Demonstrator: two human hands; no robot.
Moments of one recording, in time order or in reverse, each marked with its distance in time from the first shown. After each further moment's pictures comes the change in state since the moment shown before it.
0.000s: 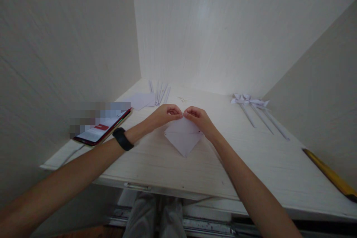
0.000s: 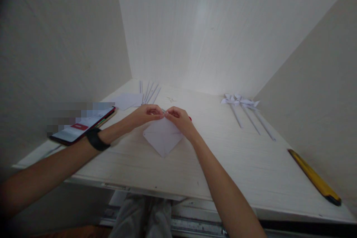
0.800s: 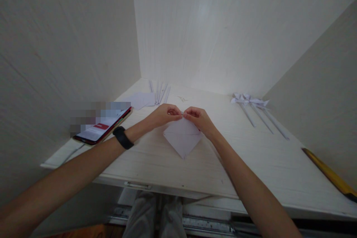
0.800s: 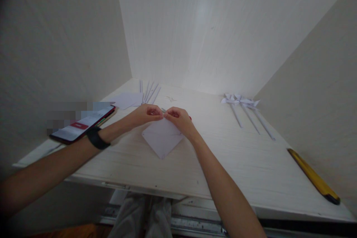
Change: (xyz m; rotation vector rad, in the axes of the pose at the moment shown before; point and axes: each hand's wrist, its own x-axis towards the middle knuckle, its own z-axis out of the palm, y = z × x) left_hand -0.001 0.007 0.001 0.047 -0.010 -0.028; right_hand -0.001 0.002 -0.001 -0.106 0.002 -0.020
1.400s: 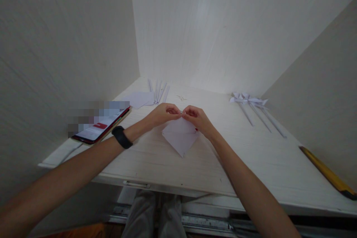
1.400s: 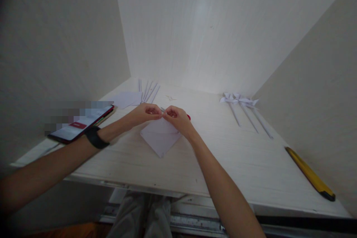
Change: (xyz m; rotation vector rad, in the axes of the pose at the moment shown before) left_hand 0.000 -0.003 0.001 -0.032 0.029 -0.008; right_hand 0.001 0.002 0.000 -0.084 -0.014 -0.030
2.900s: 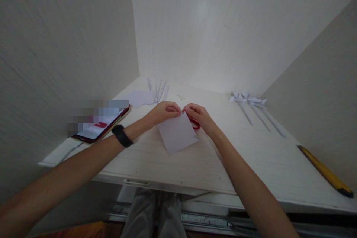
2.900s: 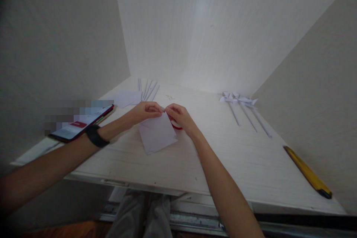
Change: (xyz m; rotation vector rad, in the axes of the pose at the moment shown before) left_hand 0.004 -0.009 -0.001 -0.129 -0.032 -0.037; right_hand -0.003 -0.009 -0.004 0.252 -0.038 0.074
